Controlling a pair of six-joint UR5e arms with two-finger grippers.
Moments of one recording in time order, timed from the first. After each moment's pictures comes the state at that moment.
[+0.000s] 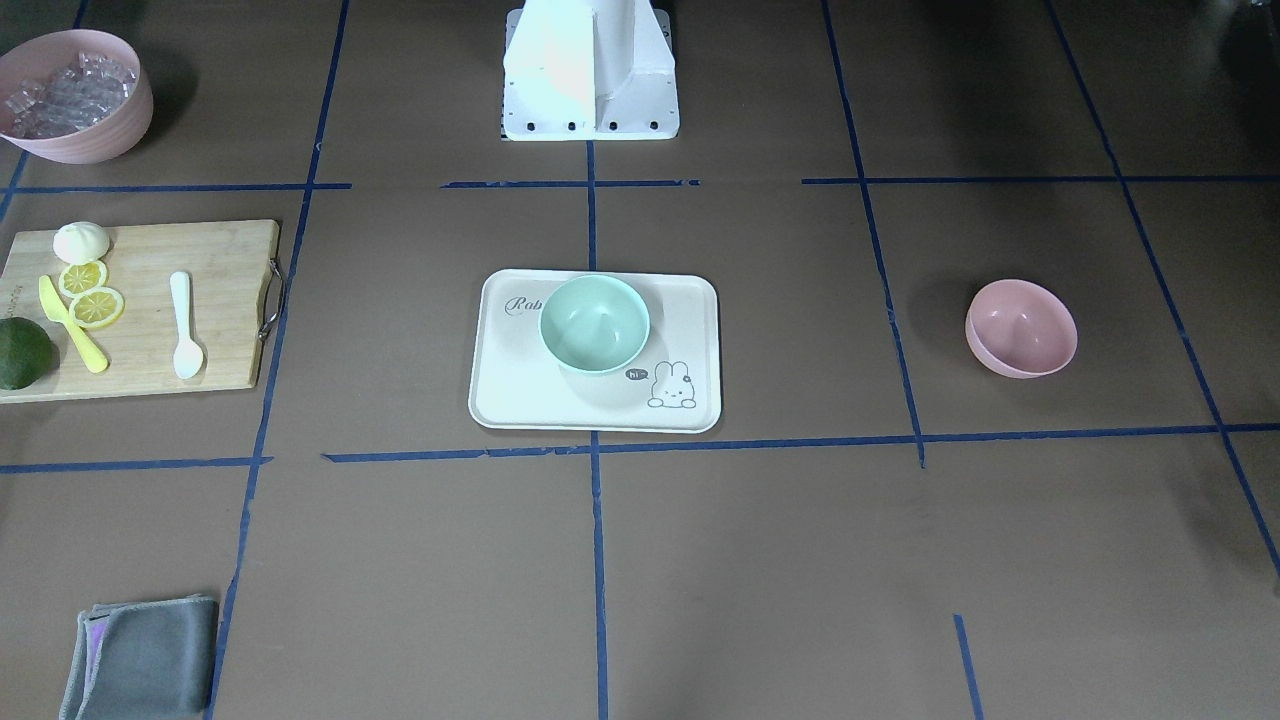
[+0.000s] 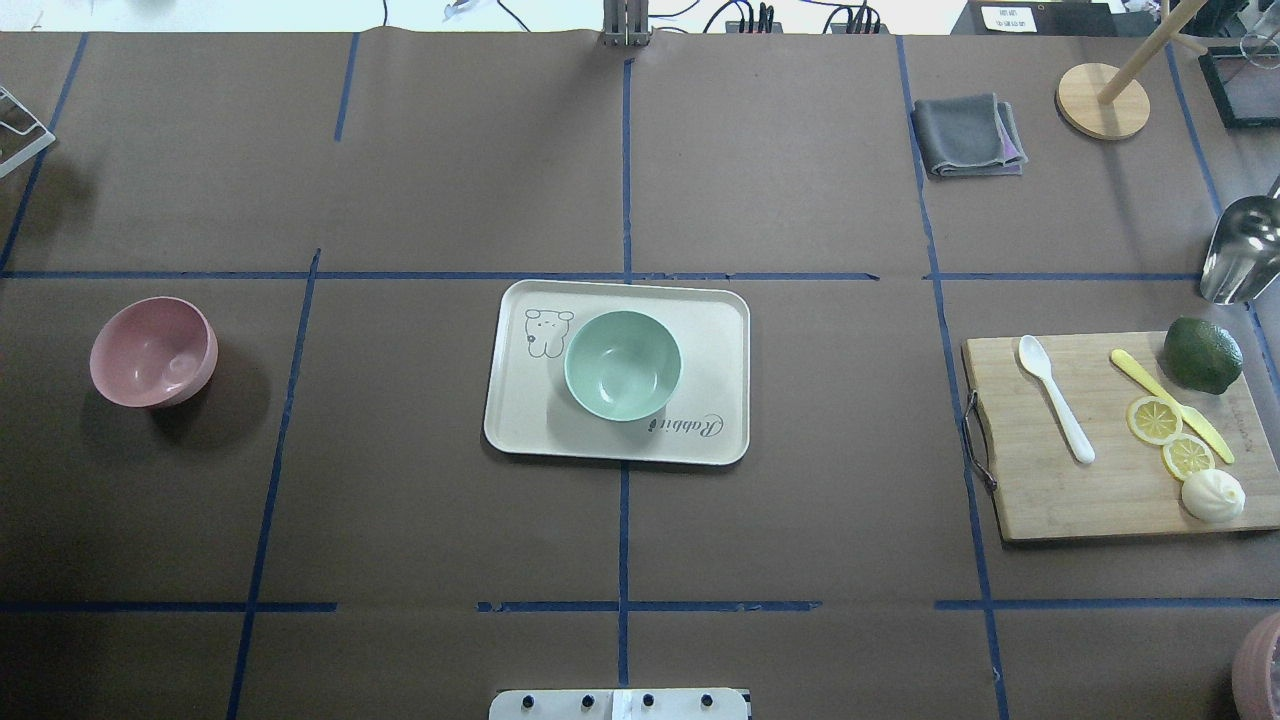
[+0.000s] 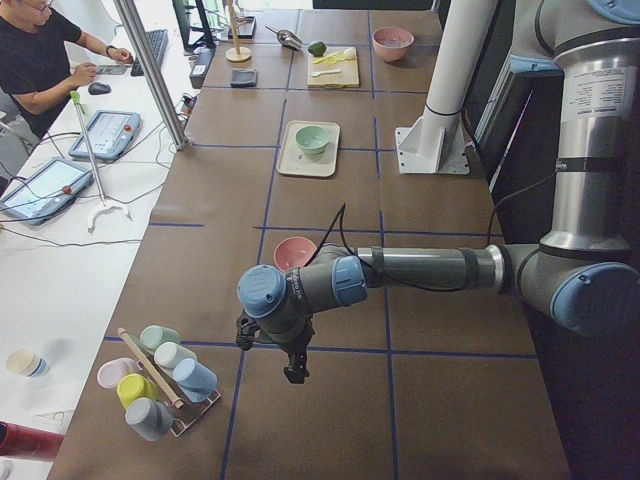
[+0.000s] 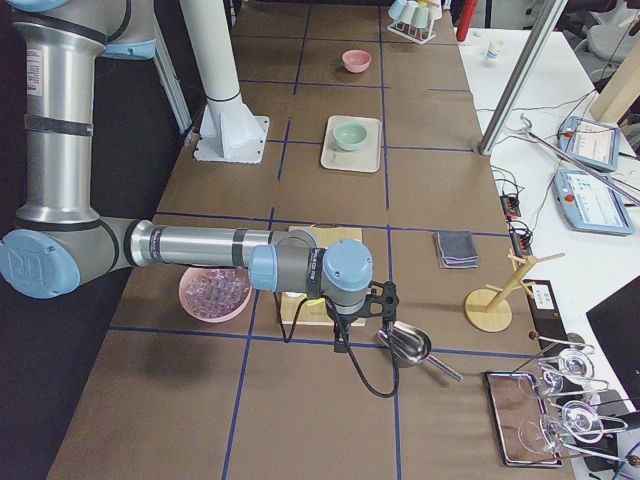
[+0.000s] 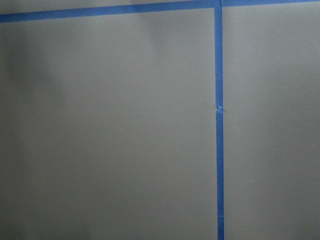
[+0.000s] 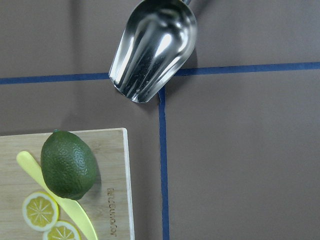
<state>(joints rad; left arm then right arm) -1.60 -1.54 -1.60 -1.30 -2.34 0.28 1.62 -1.68 1.69 -1.59 2.41 0.00</state>
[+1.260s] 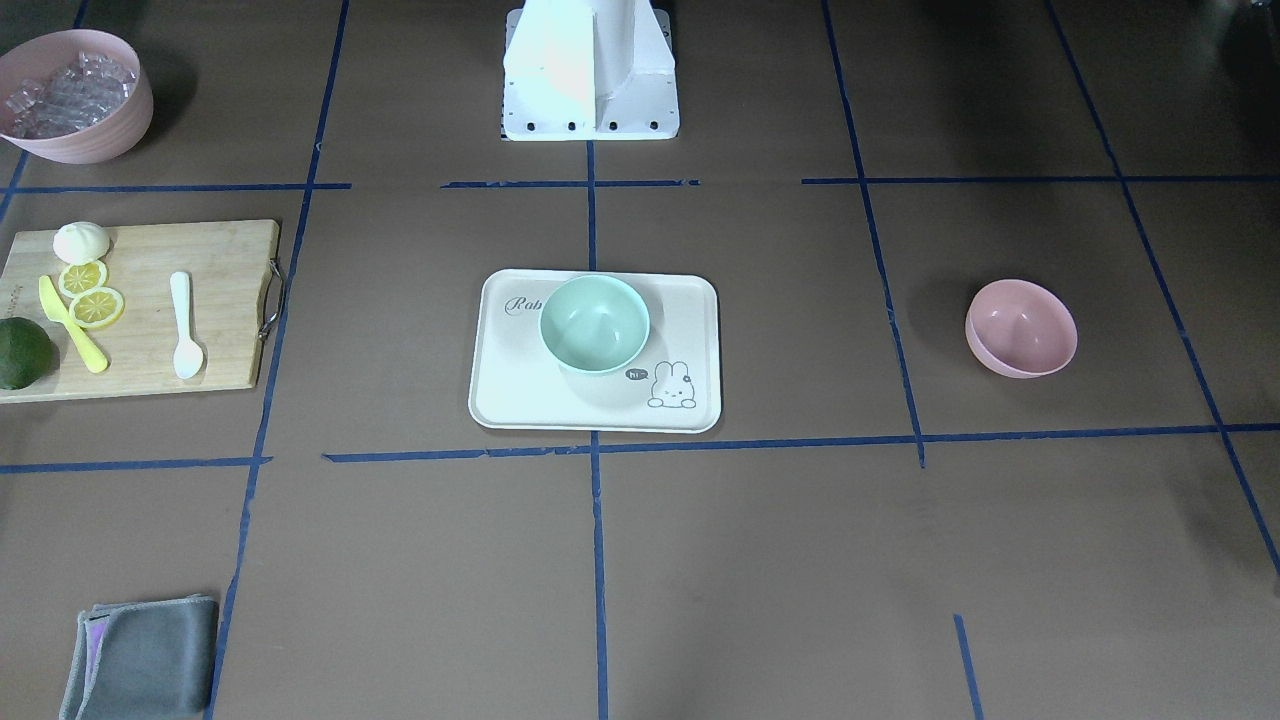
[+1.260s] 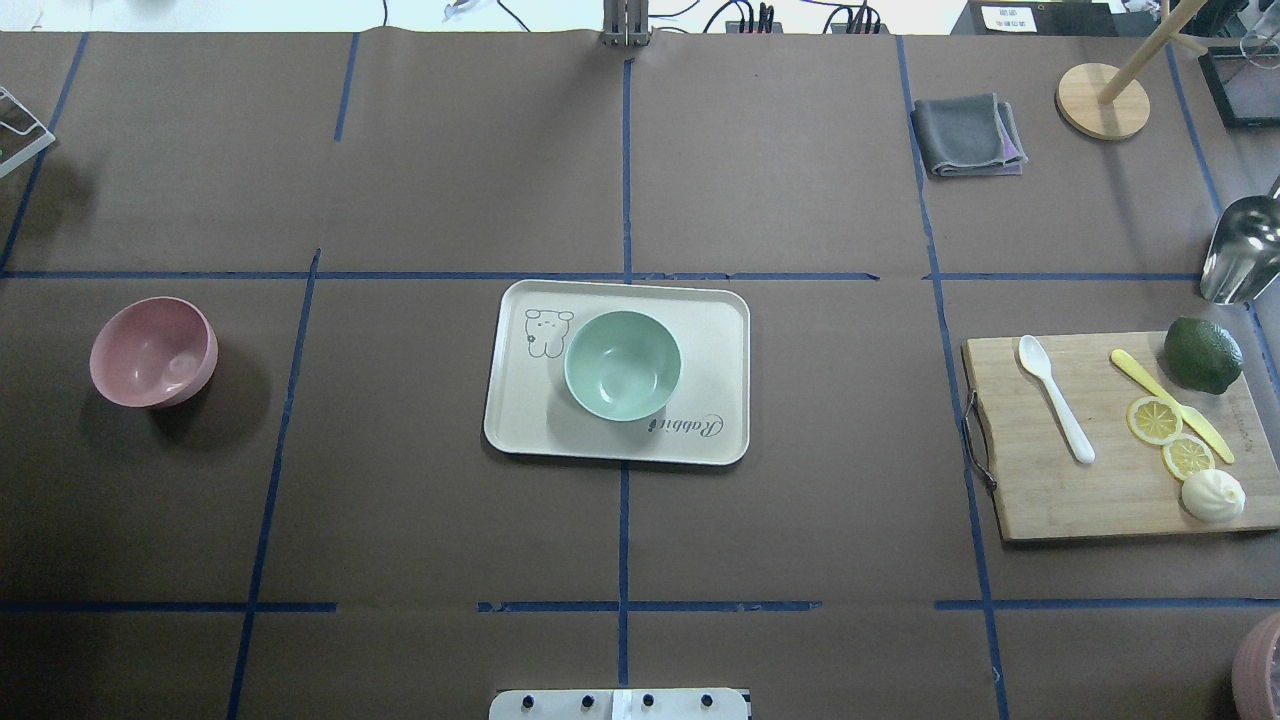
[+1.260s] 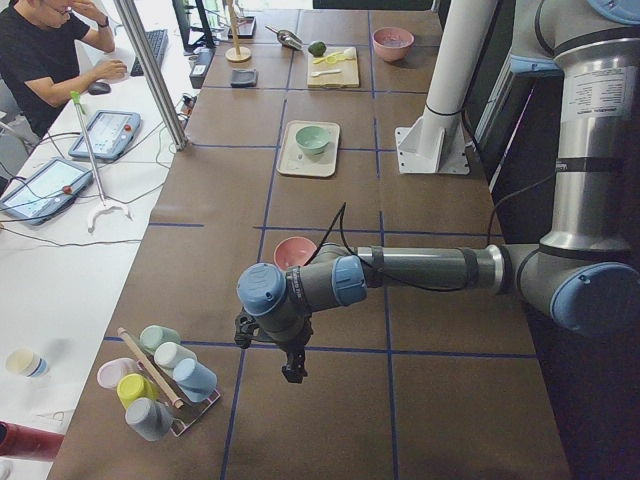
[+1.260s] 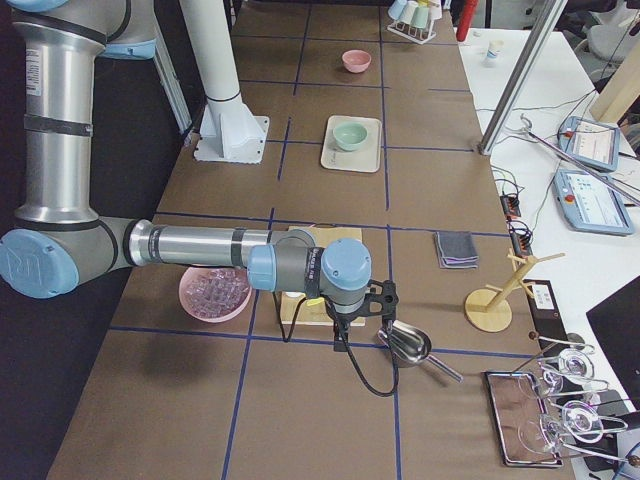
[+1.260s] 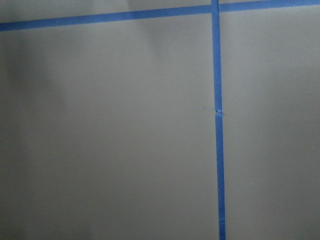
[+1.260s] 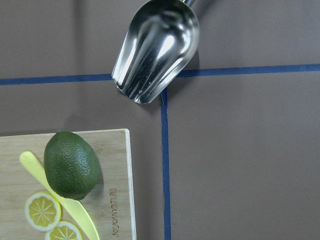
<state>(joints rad) -1.60 -1.54 -1.60 -1.31 -2.34 0.29 1.62 -1.69 1.70 -1.59 2.41 0.00</state>
